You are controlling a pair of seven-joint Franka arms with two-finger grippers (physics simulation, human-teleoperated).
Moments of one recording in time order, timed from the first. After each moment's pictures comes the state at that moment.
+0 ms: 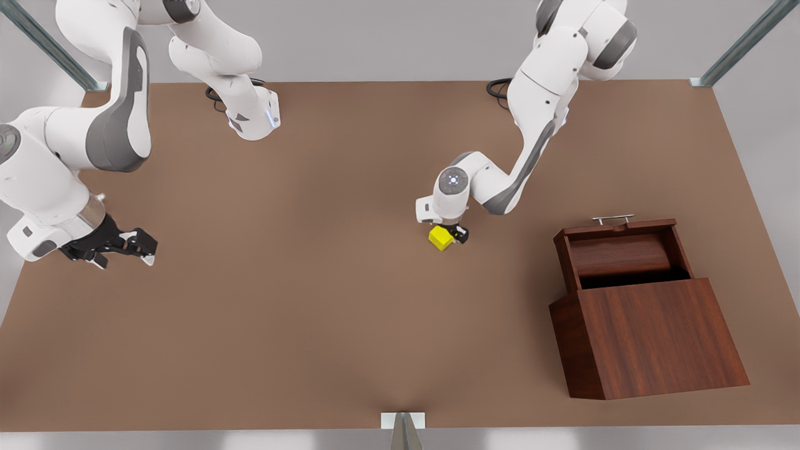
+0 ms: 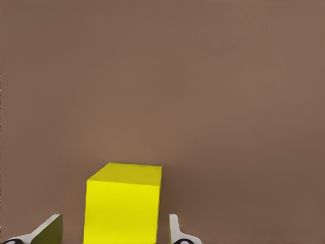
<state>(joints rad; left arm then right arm) -0.50 0.48 -0.21 -2.02 0.20 2.44 -0.09 -0.03 0.18 0.02 -1.46 -0.03 1.83 -0.09</state>
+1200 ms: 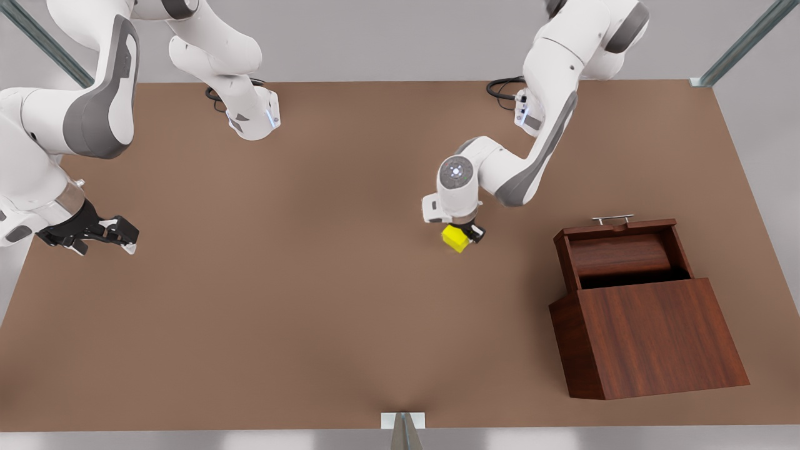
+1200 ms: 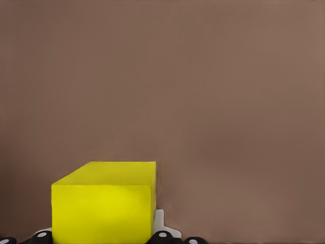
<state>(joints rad) -0.49 0.35 -0.16 -1.76 0.22 1.98 0.01 -0.04 0.16 0.00 -1.43 -0.05 1.76 -0.09</state>
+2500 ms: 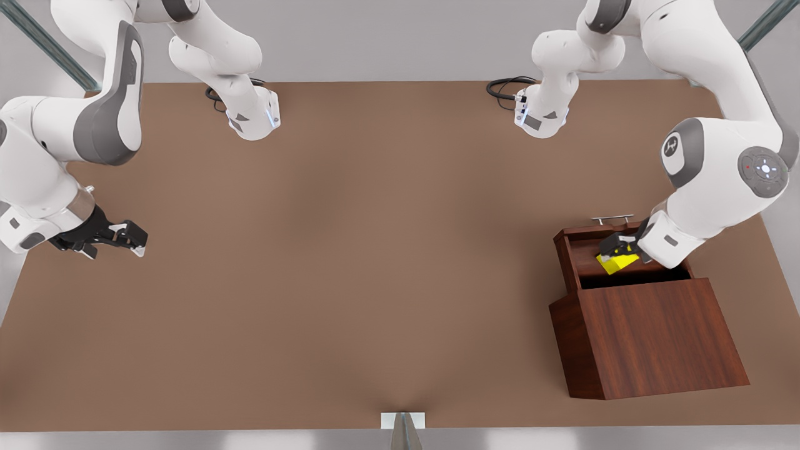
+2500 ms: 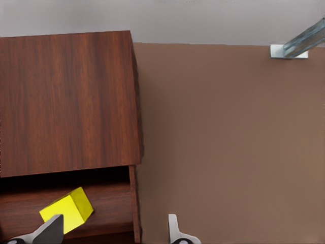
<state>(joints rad) -0.04 0.26 -0.04 -1.36 -0.03 1.70 -0.07 -0.03 0.17 0.00 -1.43 -0.05 1.76 -0.09</state>
